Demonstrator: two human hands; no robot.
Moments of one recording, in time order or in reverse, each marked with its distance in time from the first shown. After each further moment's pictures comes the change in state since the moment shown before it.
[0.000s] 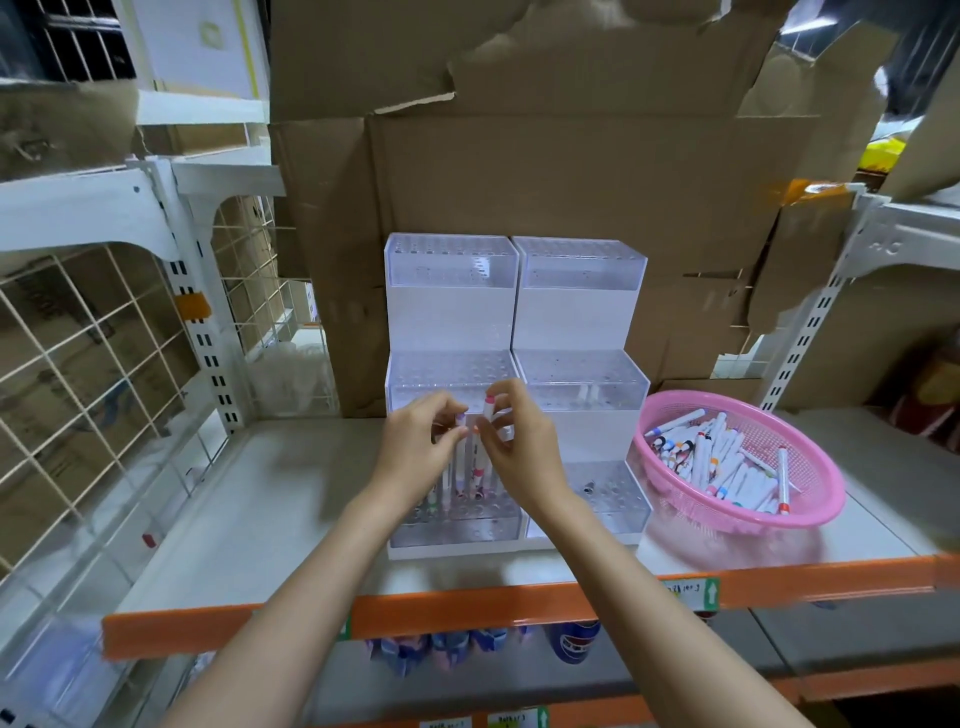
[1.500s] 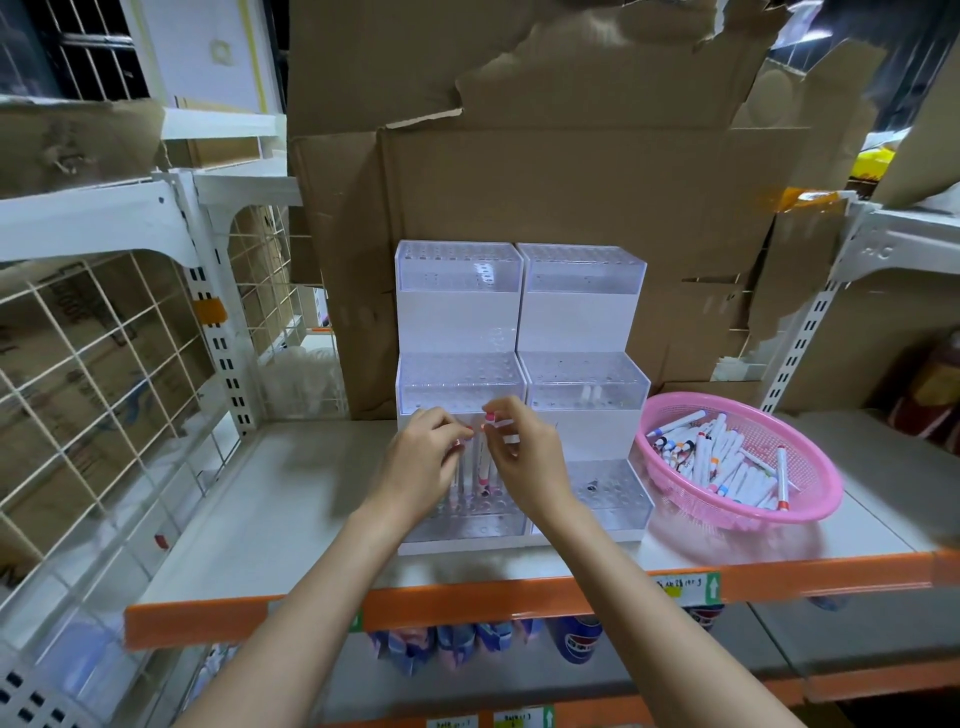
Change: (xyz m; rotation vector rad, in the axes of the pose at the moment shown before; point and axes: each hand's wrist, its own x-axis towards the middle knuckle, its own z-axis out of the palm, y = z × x) left_hand -0.018 -0.007 -0.008 0.250 -0.122 0.172; right_hand -0.012 -0.001 0.002 -0.111 0.007 -0.052
